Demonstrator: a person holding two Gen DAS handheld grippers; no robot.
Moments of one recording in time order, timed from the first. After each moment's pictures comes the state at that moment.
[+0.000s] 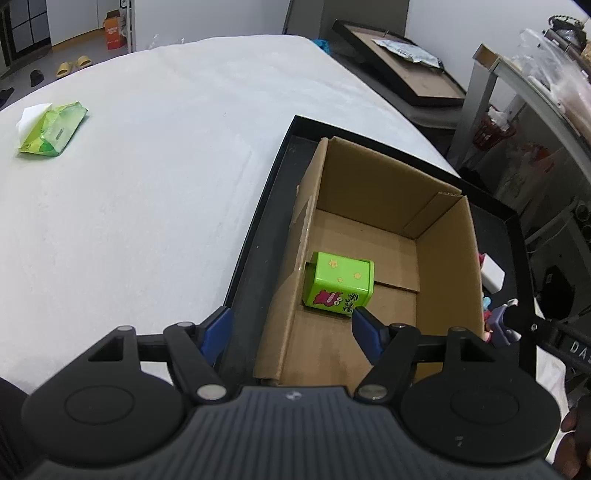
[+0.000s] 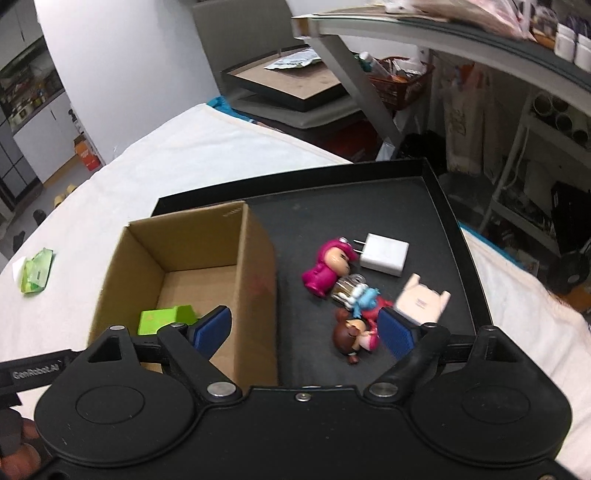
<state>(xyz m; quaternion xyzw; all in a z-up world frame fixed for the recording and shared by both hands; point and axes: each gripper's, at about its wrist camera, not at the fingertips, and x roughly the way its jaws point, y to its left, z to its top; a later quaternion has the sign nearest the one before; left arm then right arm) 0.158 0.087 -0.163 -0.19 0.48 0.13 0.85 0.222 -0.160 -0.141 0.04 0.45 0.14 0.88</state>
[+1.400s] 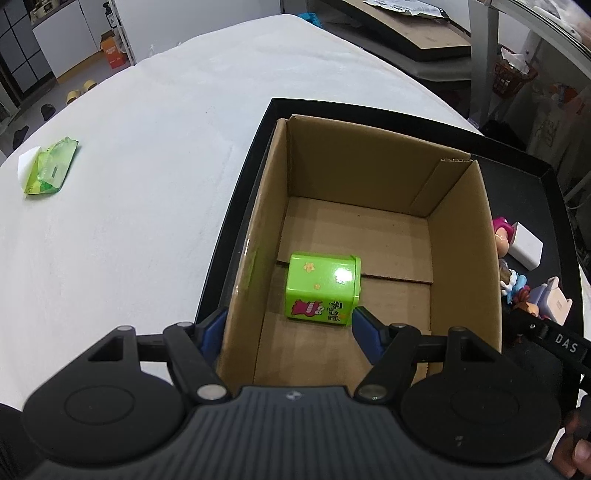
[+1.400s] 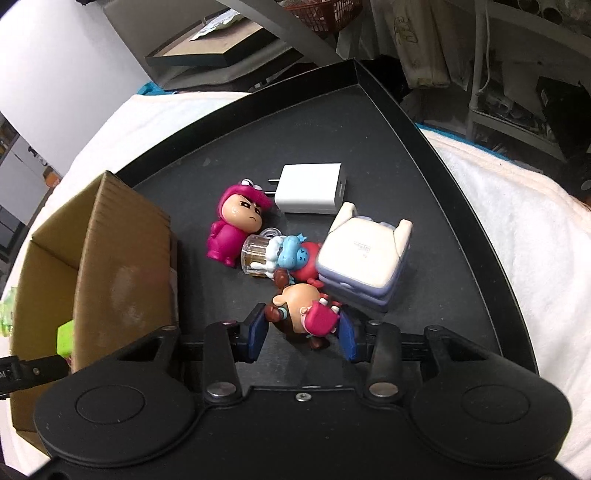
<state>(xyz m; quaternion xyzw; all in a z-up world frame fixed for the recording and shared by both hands) 0.209 0.039 -0.173 -0.09 0.53 0.17 0.82 0.260 -0.209 -0.227 0.13 0.51 0.10 0.85</state>
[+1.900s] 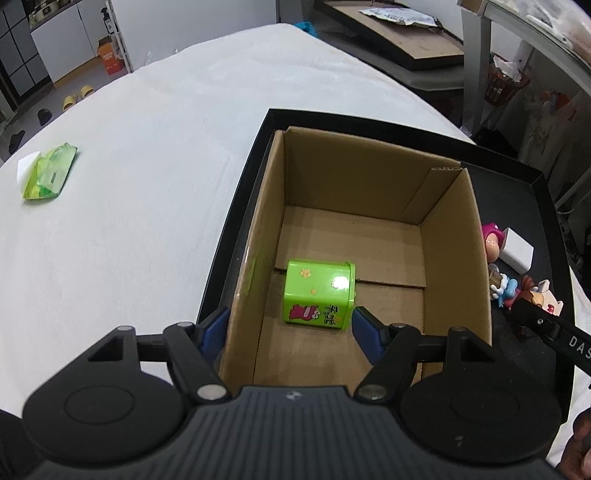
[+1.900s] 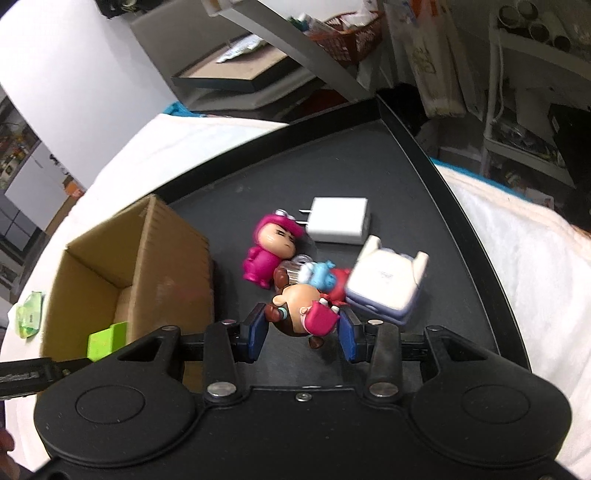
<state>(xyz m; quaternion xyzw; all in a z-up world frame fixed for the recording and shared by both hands) 0.204 0.043 -0.166 -0.09 0.52 0.16 0.84 0.250 -0.207 -0.200 0.13 0.46 0.14 0.87</state>
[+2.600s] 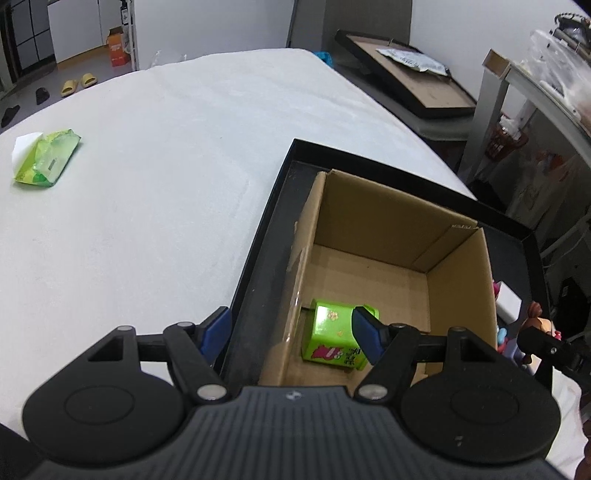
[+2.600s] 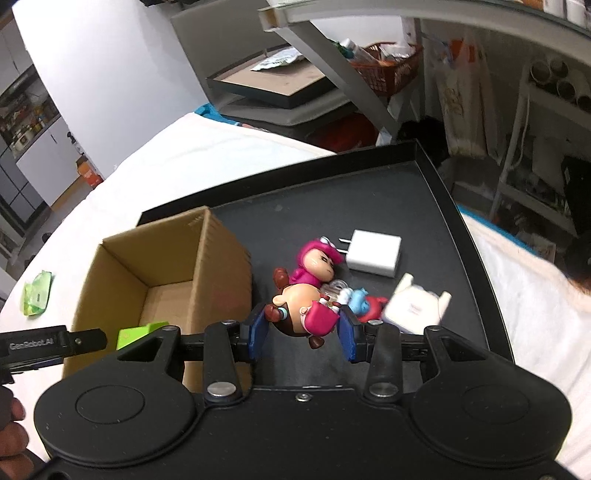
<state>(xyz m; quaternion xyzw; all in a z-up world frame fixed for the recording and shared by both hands) 0.196 0.090 -0.166 -0.17 0.46 0.15 0.86 0.245 -0.176 -0.158 0.08 0.45 0.15 0.88</state>
